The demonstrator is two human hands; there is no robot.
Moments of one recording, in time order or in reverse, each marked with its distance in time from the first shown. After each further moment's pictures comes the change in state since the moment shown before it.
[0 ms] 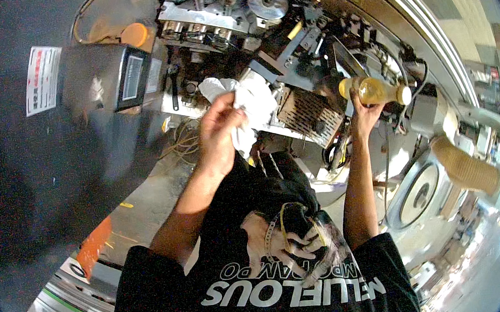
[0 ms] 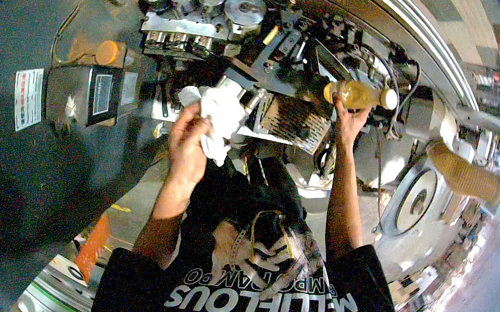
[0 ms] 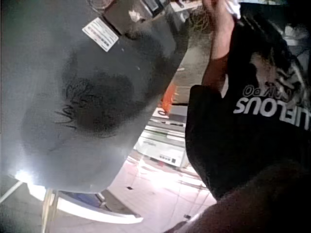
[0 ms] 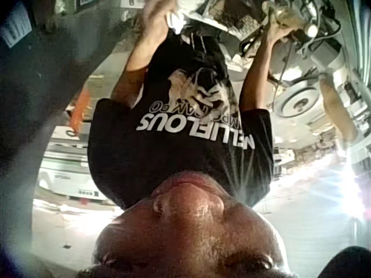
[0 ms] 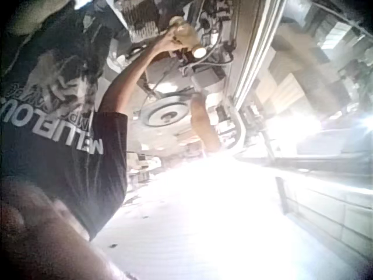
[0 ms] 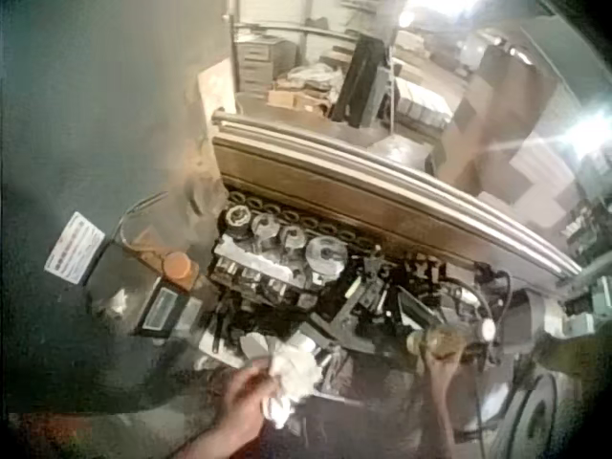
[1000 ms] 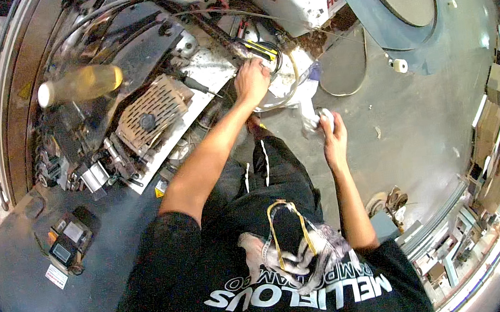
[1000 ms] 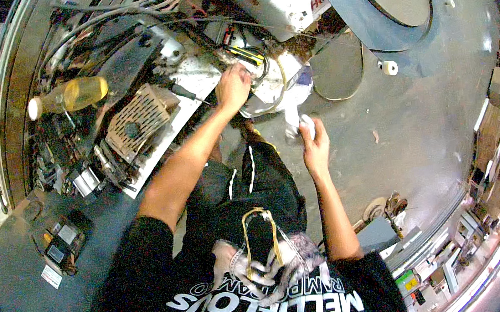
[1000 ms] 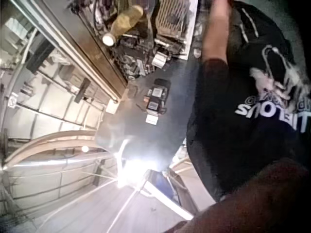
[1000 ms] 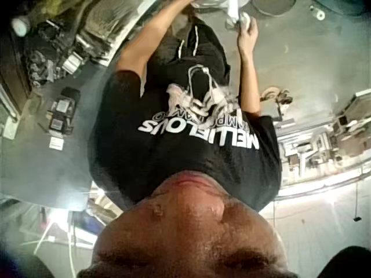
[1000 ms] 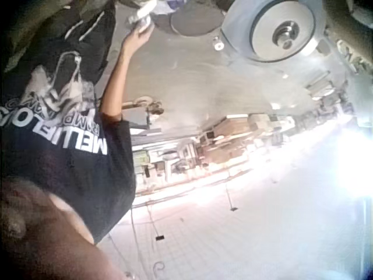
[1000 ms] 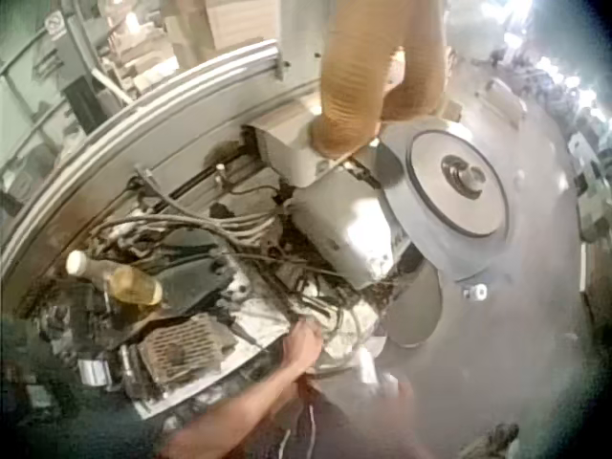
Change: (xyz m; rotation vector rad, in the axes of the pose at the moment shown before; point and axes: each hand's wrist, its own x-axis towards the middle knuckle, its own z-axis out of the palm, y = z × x) left_hand -0.117 -0.765 0.348 1.637 -0.965 0.425; right_hand -0.322 0.248 -0.557 0.161 0.523 0.803
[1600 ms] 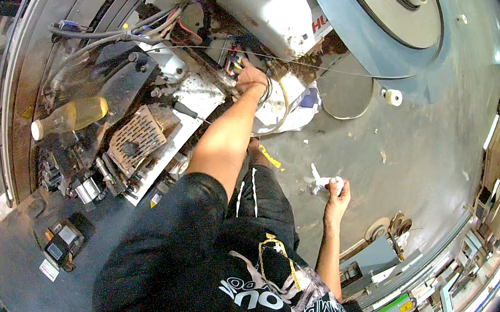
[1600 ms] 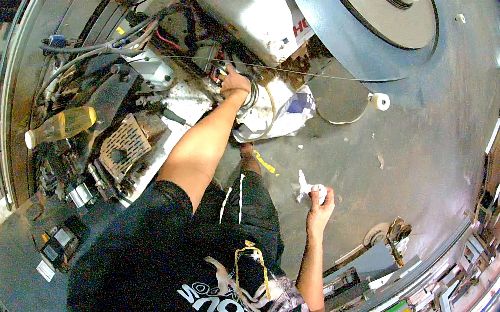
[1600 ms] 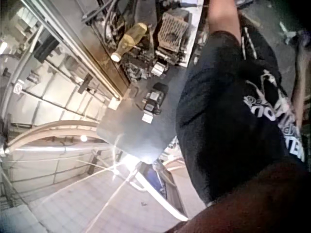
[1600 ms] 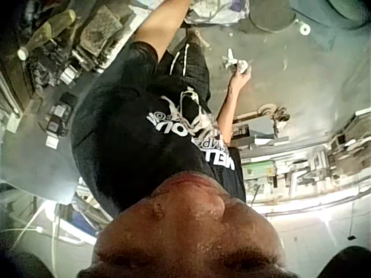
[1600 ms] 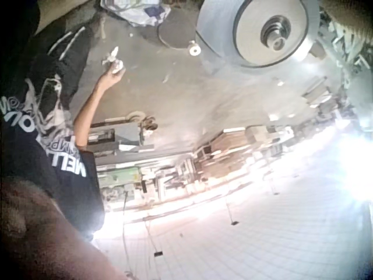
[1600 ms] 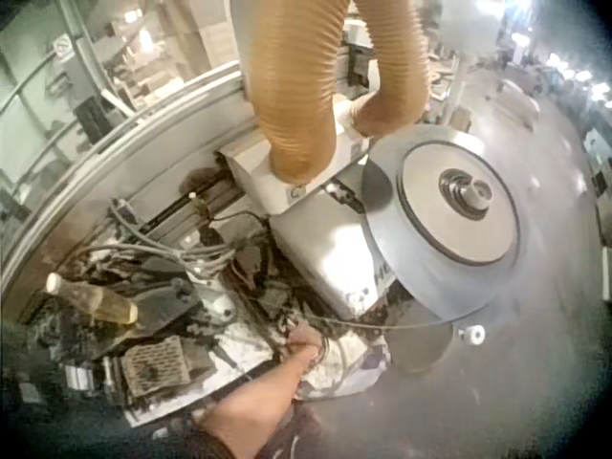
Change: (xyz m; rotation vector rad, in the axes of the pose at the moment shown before) left_hand 0.147 0.073 0.165 0.250 -0.174 -0.729; right_hand 0.019 0.076 -0.157 0.055 0.316 0.163
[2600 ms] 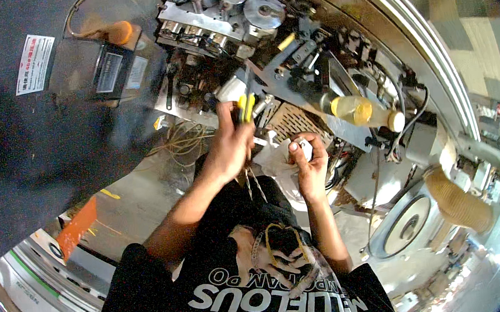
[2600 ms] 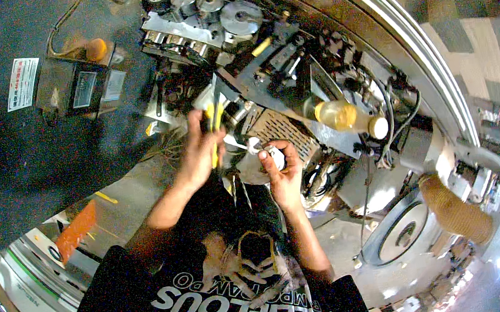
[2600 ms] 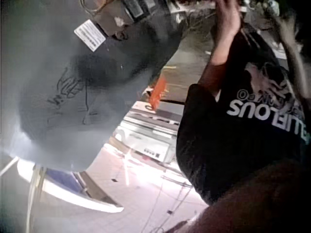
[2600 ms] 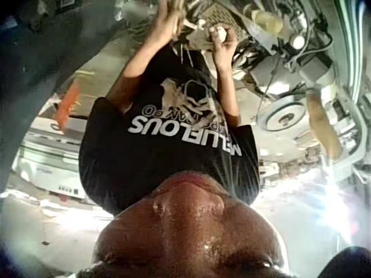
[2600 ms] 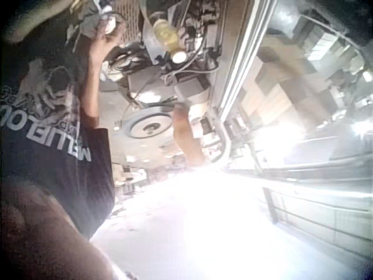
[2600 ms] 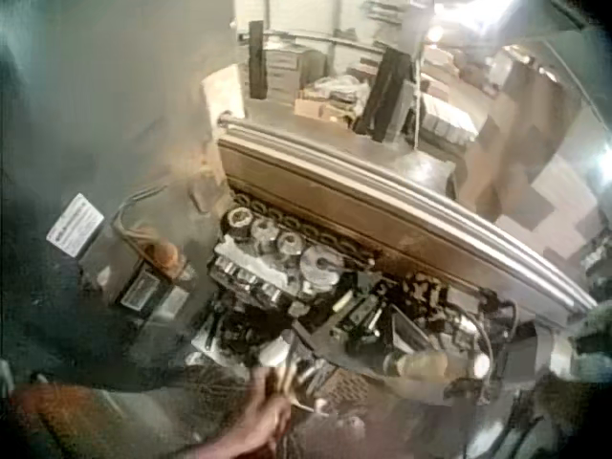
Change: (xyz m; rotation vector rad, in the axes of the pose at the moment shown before) left_hand -0.196 -0.813 -0.530 -1.728 0.320 -0.001; right_hand -0.599 -0.171 0.598 -0.319 -1.389 -0.341
